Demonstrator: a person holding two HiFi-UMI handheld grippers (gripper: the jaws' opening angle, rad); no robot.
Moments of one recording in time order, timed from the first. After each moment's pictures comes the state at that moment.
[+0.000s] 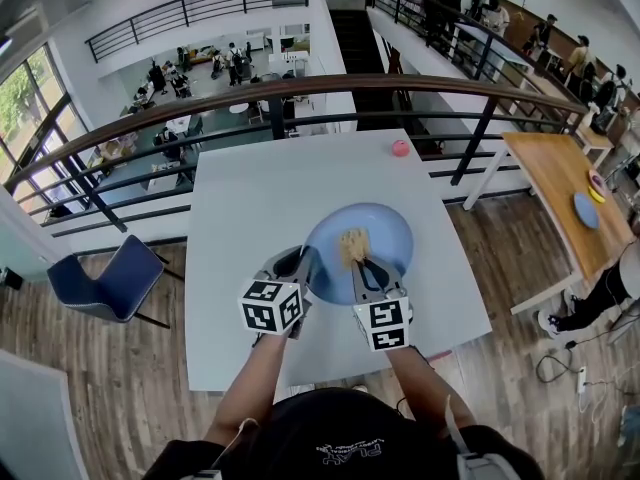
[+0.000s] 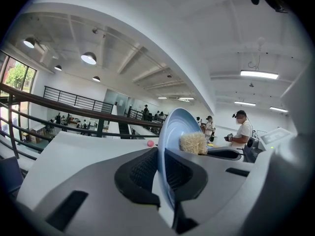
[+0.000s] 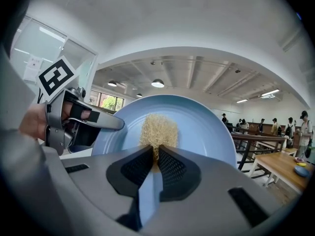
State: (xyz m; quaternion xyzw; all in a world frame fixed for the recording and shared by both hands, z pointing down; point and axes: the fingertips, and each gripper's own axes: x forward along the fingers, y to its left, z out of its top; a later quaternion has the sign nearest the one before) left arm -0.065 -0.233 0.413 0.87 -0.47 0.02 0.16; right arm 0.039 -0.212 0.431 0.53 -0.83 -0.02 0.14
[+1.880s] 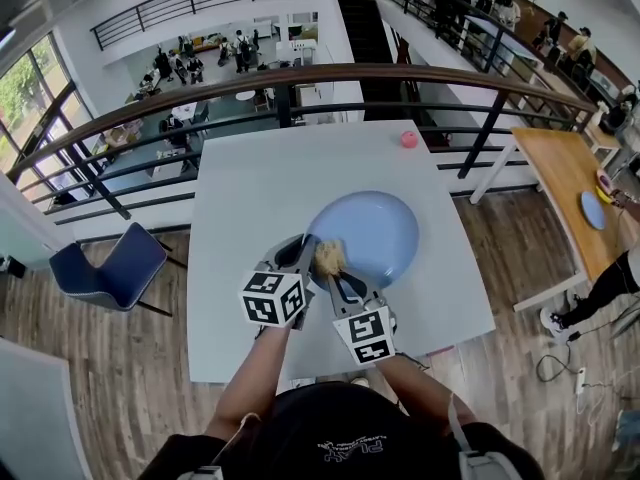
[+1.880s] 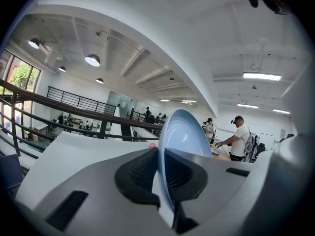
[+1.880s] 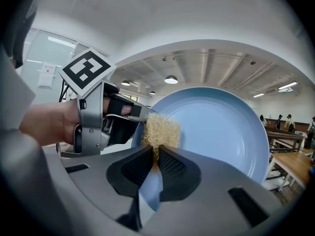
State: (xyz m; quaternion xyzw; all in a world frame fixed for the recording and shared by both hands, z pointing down) left arm -0.071 -0.240 0.412 0.86 -0.49 0.01 0.16; right arm -0.025 -0.178 0.453 0.45 -0.88 0.00 0.15
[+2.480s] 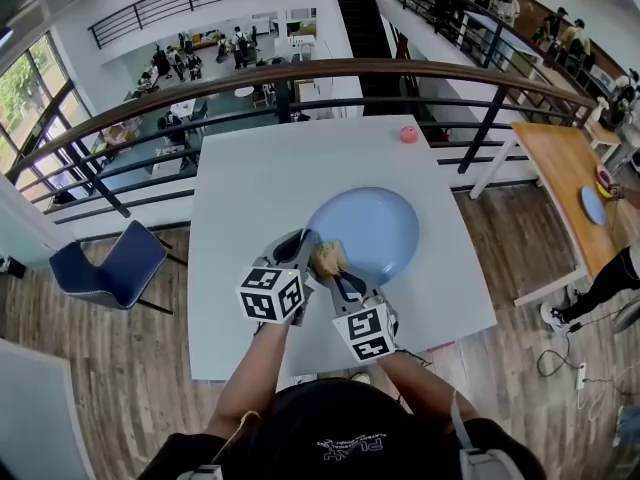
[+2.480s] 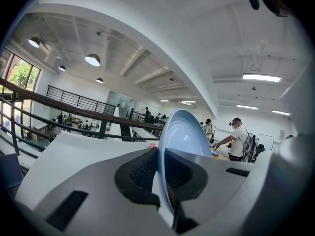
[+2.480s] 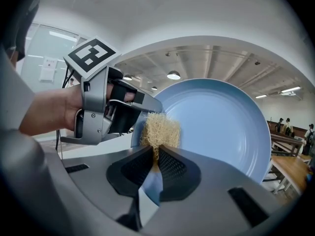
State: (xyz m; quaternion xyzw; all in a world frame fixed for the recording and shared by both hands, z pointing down) left arm -0.079 -0.241 0.411 0.86 -0.48 0.00 0.16; right arm -0.029 -0.176 0.472 0.45 -0.87 0.00 0.19
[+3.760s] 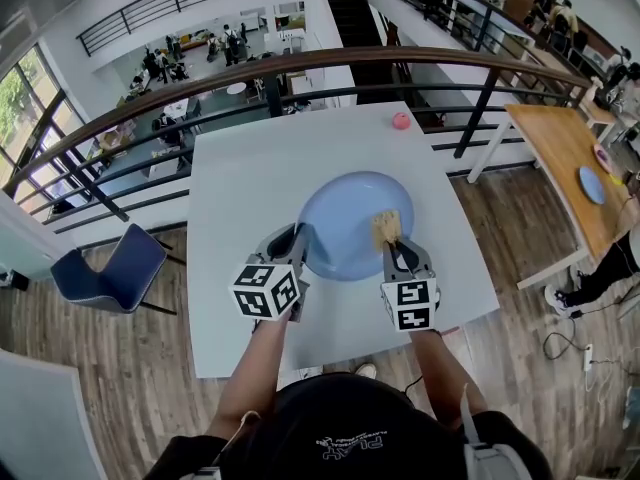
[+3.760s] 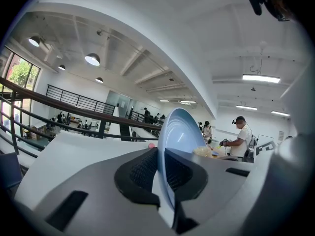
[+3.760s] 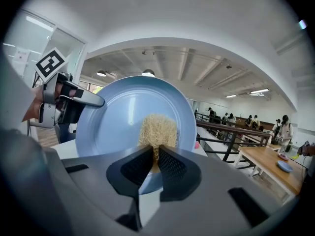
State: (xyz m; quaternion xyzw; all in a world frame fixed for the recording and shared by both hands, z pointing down) left arm -0.073 -0.233 0.408 0.86 -0.48 0.00 0.17; right arm 0.104 -0.210 0.457 0.58 -0.79 0.02 0.18
